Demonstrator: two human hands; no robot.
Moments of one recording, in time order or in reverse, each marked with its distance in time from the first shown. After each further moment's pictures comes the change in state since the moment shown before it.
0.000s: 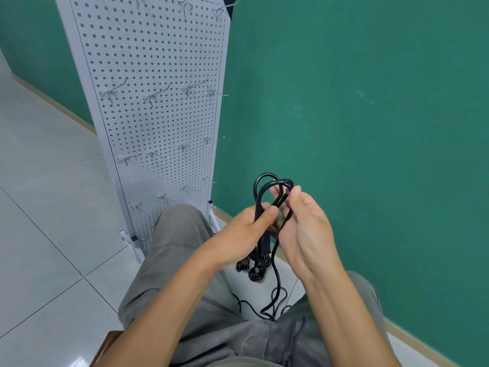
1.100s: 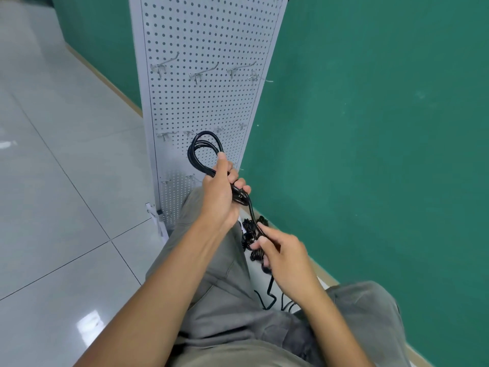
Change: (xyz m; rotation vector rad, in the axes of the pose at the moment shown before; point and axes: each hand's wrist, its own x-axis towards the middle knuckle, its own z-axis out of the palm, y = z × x) left_hand 0.009 -0.018 -0.061 -1.016 0.814 -0.027; right_hand -0.014 0.078 -0.014 -1.057 -0.333 -0.025
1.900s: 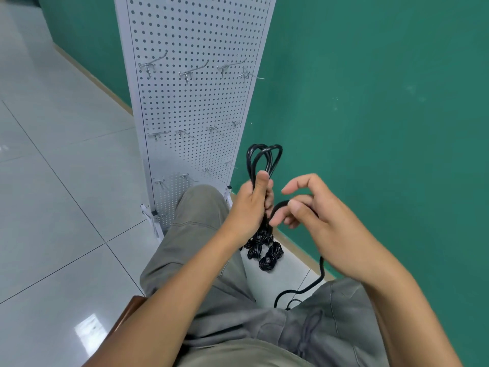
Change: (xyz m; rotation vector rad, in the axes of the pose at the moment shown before) left_hand -0.027 -0.035 0.008 0.784 -0.419 0.228; right_hand -0.017 -0.074 -0.088 -0.013 -0.143 -0.258
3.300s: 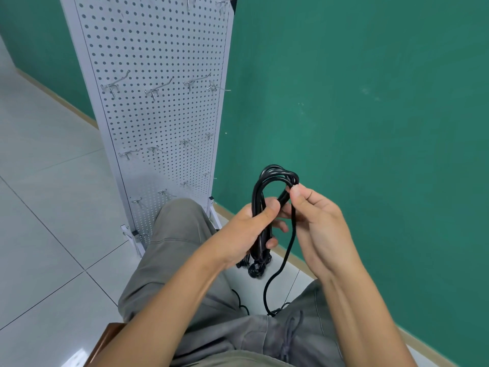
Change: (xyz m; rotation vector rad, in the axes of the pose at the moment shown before) left_hand -0.017 0.015 0.025 -0.319 -0.452 -0.209; right_hand 0.003 0.035 0.000 0.850 0.498 0.152
